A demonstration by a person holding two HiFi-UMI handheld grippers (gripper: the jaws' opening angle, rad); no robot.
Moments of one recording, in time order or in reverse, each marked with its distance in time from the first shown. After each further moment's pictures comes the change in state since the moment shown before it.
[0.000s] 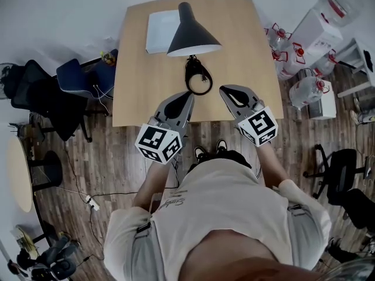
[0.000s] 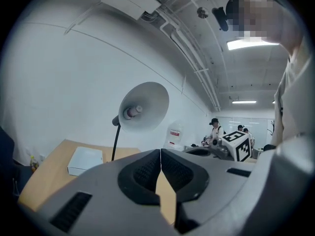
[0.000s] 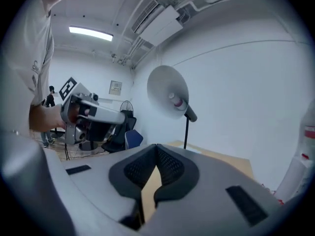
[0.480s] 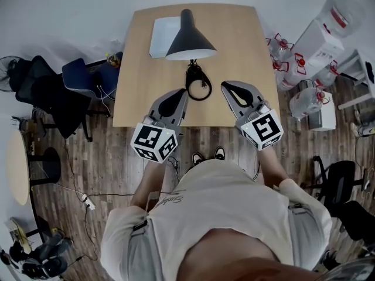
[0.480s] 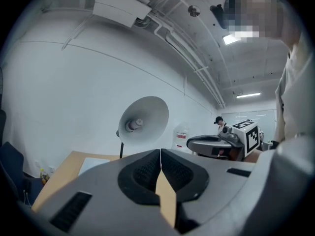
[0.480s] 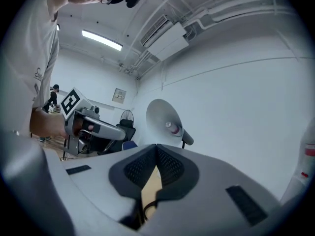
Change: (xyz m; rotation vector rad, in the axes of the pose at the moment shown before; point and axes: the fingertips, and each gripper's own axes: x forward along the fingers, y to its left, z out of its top) left arm -0.005 -0.003 0.032 0.077 -0.044 0.082; right arm -0.025 -0.012 0.072 -0.105 -0.153 -0.013
